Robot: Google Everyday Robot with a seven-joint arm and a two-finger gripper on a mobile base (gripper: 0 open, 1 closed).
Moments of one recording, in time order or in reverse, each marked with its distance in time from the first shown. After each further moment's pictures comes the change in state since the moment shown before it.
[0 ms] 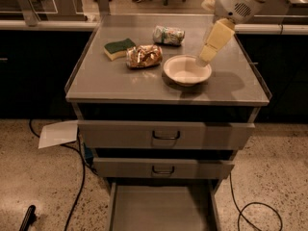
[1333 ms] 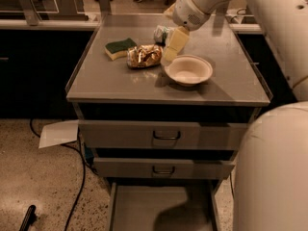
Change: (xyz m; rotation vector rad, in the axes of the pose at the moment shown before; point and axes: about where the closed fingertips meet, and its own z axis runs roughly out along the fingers) arm -0.048 -0.041 0.112 -0.108 -0.110 -0.081
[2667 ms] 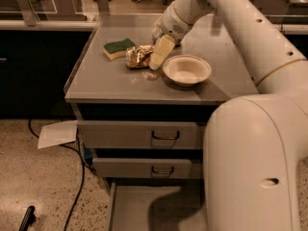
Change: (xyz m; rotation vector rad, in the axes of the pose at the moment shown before) arm 0.009 -0.031 0.066 -0.019 -0.013 0.043
